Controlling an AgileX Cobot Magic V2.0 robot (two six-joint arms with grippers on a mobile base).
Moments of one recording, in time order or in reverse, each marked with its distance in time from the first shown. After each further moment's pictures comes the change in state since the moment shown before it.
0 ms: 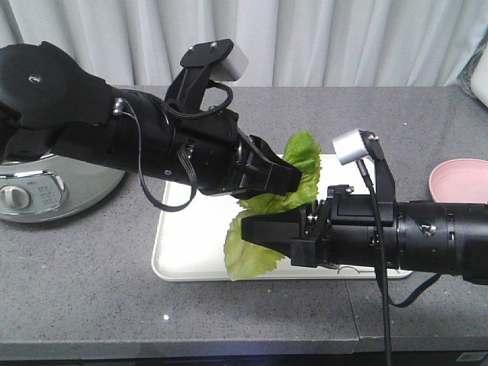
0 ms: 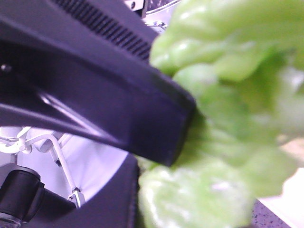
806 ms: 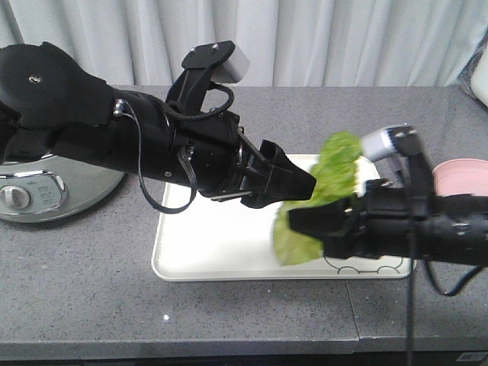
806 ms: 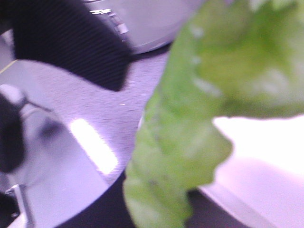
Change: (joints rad) left arm 0.000 0.000 0.000 0.000 0.010 0.000; right arm -0.123 -0.076 -0.001 -0.248 -0.083 0.125
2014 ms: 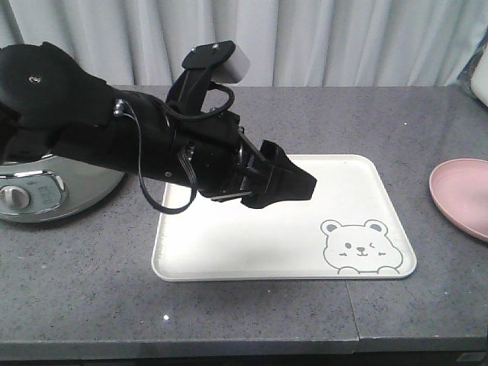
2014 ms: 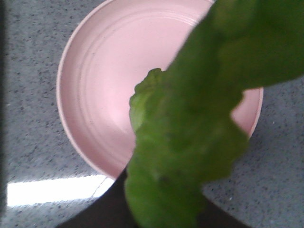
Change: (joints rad) left arm 0.000 0.000 0.000 0.000 0.000 0.000; right arm -0.563 0.328 -0.599 -1.269 0.231 0.911
